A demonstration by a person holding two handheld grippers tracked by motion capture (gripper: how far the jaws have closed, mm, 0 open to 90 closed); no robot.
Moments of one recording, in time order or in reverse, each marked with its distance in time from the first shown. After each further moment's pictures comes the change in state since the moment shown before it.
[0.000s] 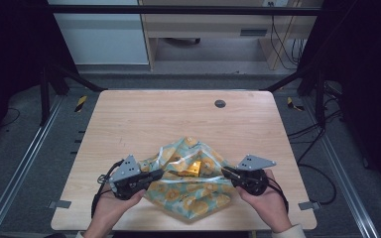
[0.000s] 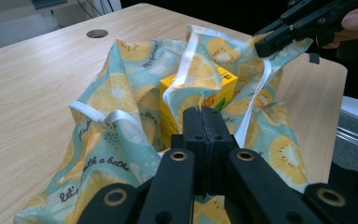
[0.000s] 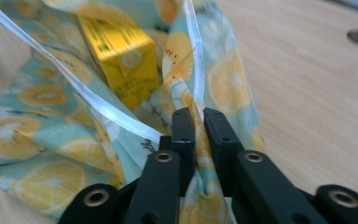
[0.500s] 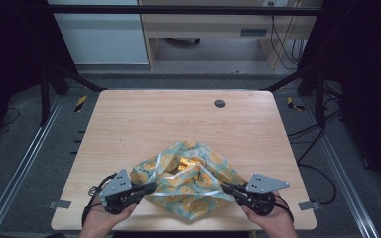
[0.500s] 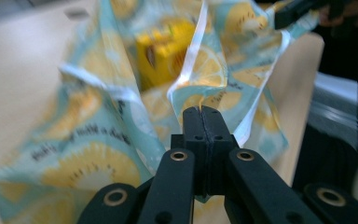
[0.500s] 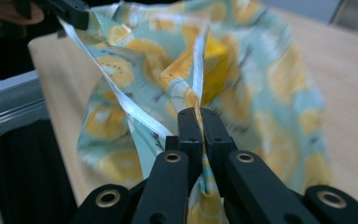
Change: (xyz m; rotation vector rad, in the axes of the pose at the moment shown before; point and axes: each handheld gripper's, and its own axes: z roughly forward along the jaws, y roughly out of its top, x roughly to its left) left arm -0.008 -0.032 -0.017 0.069 -0.066 0.031; right arm 0.024 -0.030 -0.025 -0.147 0.163 -0.051
